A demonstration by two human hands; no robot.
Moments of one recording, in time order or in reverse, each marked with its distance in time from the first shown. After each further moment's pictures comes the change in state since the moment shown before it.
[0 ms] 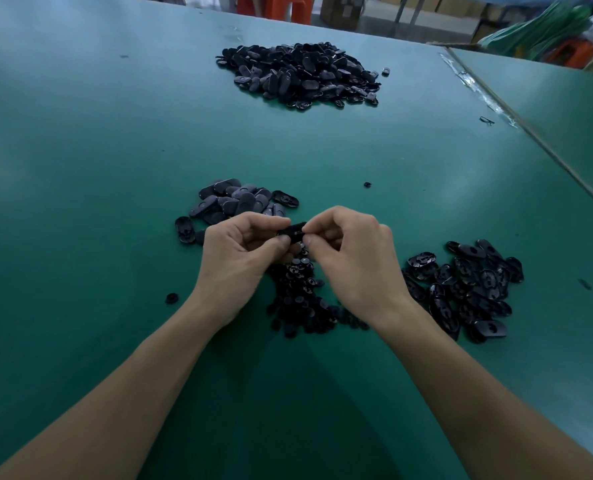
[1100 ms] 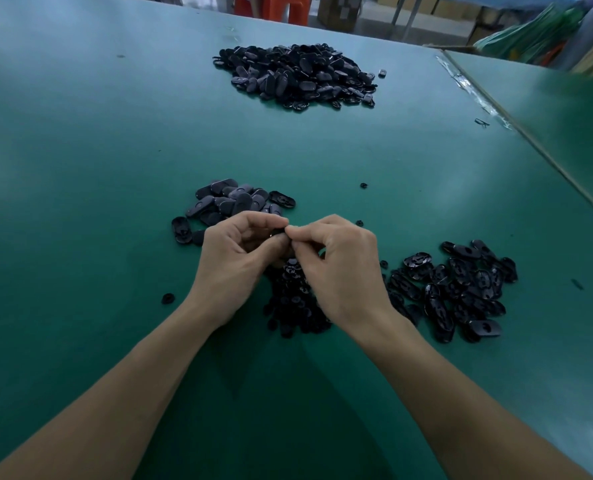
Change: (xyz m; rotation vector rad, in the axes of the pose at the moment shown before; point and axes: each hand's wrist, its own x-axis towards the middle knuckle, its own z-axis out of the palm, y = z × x) left_hand -0.001 -0.001 -0.002 0.035 -0.057 0.048; right_hand -0.007 -0.002 0.013 -0.029 0.059 -0.115
